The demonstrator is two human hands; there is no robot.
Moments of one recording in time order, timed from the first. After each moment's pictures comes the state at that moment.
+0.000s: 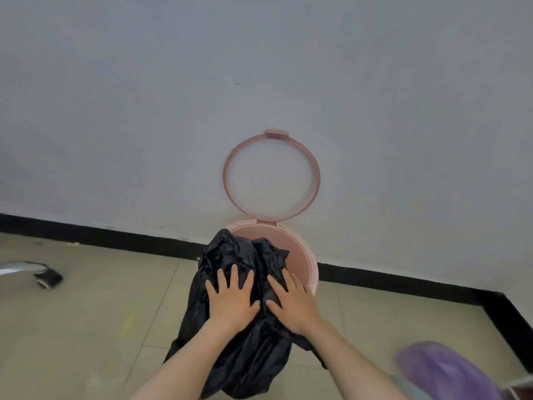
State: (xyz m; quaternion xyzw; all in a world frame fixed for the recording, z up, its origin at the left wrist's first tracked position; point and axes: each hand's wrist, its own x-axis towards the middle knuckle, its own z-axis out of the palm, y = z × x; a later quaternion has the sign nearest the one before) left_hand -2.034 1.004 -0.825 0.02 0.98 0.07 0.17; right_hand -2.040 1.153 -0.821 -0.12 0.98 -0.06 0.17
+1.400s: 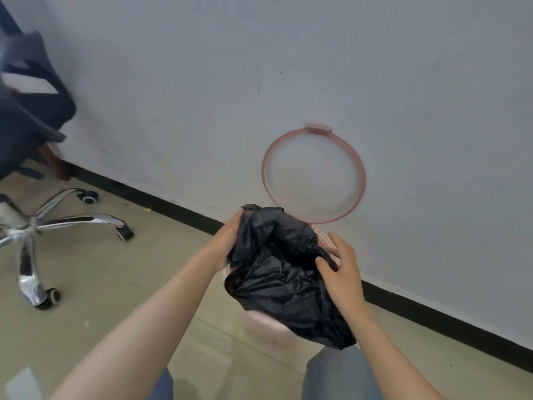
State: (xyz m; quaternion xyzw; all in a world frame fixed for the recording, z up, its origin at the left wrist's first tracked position) left_hand -2.079 0.983 -0.738 -0.23 0.58 0.78 0.08; right_hand -2.086 1.196 -0.761 -0.11 0.83 -0.54 0.00
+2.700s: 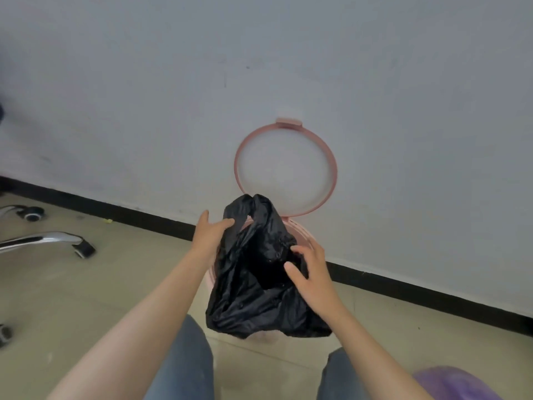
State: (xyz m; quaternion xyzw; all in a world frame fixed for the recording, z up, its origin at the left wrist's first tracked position) left_hand -2.106 0.969 -0.763 -0.28 0.62 0.73 -0.02; right_hand -2.068 1.186 -0.774 -0.16 0.88 -0.44 0.02
